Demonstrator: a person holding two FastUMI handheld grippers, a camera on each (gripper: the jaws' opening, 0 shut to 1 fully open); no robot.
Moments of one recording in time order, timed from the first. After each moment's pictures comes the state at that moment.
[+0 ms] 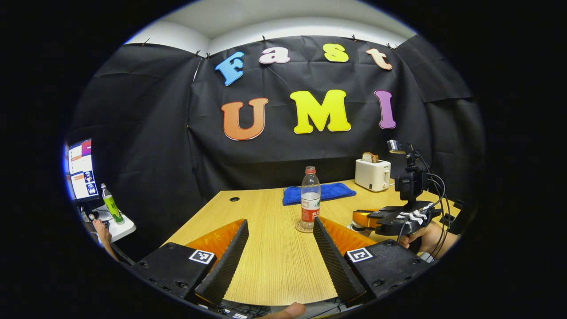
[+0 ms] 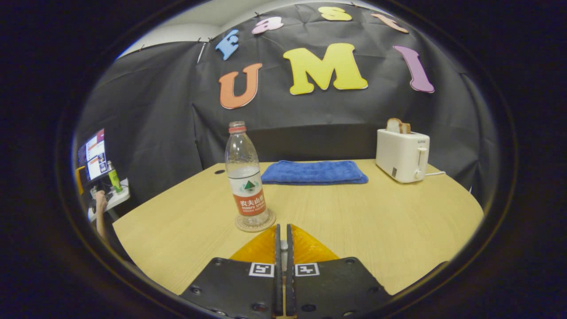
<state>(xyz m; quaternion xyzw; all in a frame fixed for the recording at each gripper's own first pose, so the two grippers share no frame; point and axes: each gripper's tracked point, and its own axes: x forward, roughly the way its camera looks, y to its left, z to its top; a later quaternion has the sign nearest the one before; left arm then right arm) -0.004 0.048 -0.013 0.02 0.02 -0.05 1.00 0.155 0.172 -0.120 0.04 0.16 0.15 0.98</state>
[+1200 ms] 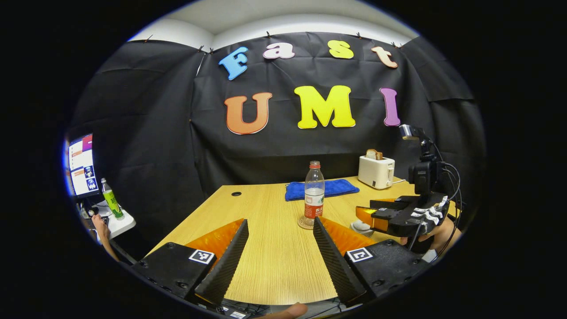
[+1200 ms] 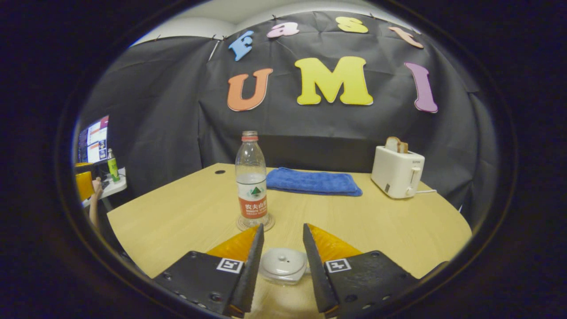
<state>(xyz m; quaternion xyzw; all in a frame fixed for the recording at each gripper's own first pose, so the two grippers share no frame) 0.001 0.056 -0.018 0.01 0.03 -0.04 1.00 0.133 0.171 -0.089 -0.02 0.12 0.14 0.98</state>
